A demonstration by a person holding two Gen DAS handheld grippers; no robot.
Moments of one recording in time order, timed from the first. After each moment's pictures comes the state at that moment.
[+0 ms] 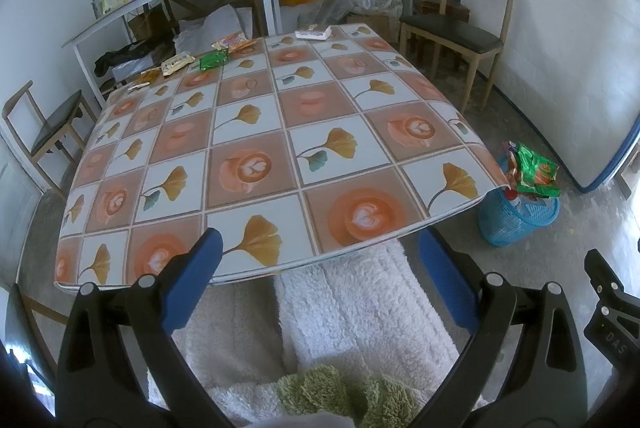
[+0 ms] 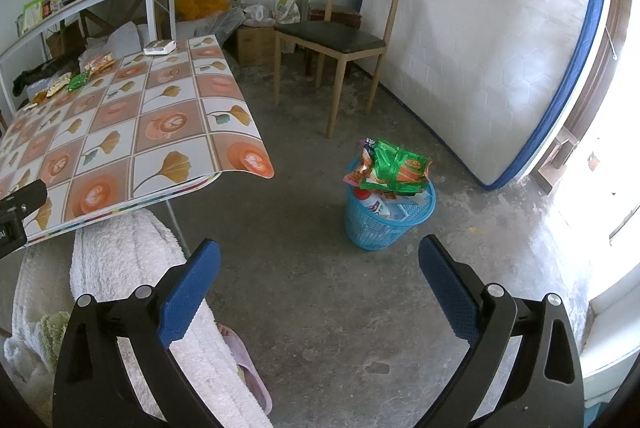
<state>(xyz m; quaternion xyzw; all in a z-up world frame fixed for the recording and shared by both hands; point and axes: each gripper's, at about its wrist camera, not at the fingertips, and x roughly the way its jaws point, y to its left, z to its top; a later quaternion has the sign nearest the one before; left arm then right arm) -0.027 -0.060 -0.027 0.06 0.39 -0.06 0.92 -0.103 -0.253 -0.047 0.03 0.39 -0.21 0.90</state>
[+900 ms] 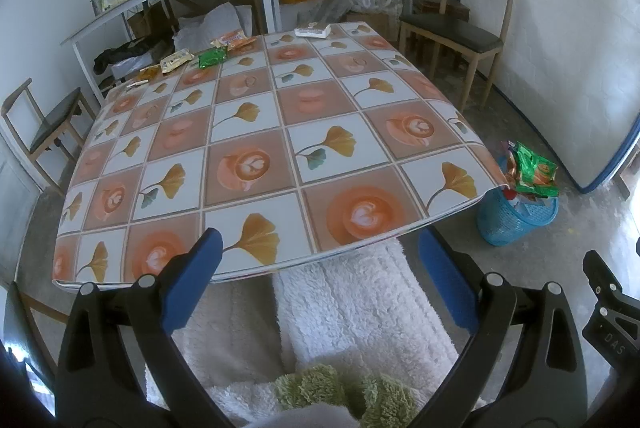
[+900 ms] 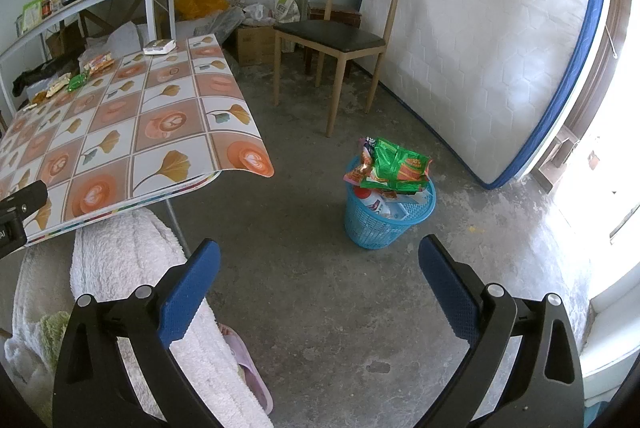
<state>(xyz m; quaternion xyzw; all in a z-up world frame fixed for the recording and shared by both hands) -0.028 -0.059 -0.028 0.06 0.40 -0.06 0.91 -0.103 -0.253 -0.047 0.03 0.39 -0.21 0.90</state>
